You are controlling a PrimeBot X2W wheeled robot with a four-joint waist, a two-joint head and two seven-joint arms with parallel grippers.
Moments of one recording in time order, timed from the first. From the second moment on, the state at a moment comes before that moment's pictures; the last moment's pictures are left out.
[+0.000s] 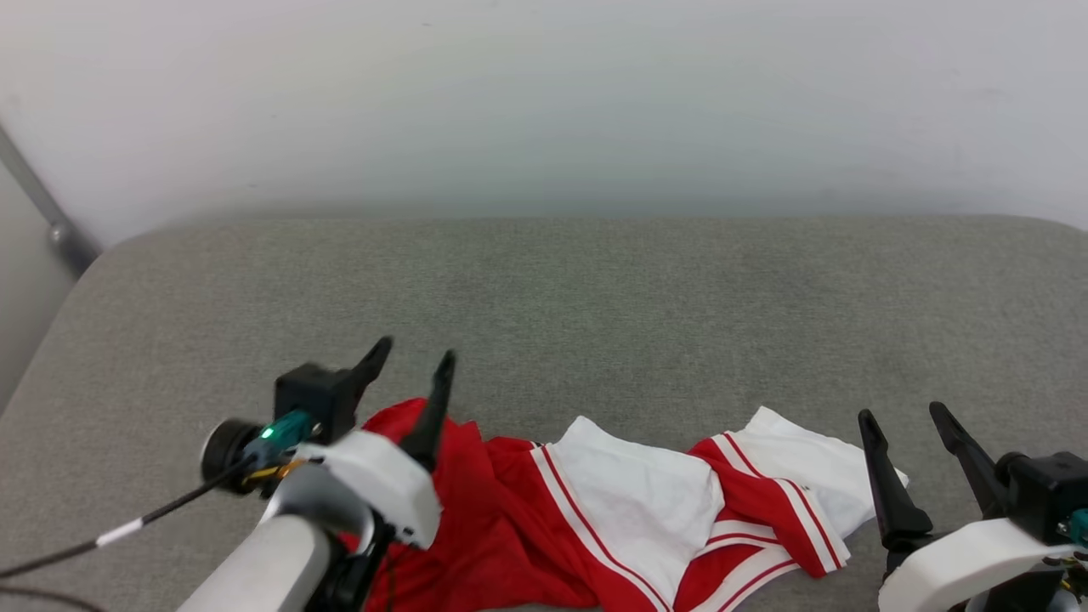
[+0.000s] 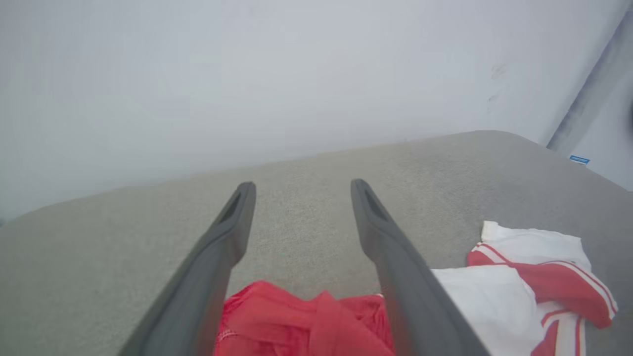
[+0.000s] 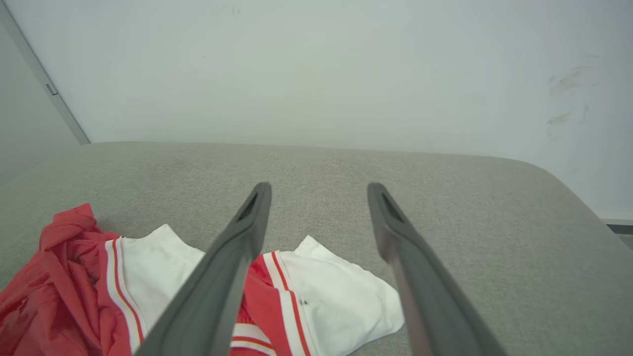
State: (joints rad) left arm -0.28 0.46 -0.58 0.05 -0.60 0.20 -0.02; right arm 0.12 -0.05 -0.05 -0.25 0.12 0.13 0.20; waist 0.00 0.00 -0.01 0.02
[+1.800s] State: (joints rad) left arm -0.41 0.57 -0.57 0.45 -0.94 0.17 0.02; right arm 0.02 -0.05 -0.05 -0.17 0.17 0.13 0.13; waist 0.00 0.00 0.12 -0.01
